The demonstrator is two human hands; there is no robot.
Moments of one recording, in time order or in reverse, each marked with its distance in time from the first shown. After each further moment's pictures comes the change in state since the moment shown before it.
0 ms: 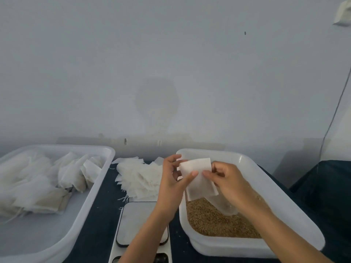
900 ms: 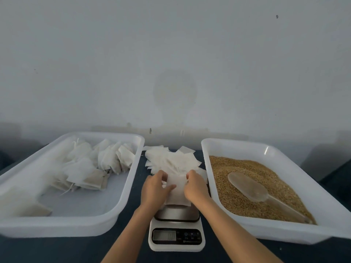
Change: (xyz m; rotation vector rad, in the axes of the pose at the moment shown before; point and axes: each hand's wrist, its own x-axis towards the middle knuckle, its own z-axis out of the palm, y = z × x) left_hand -0.017 -0.040 -0.133 1.037 0.113 -0.097; right_hand -0.004 -0.007 0.160 -0.409 -0.202 0.210
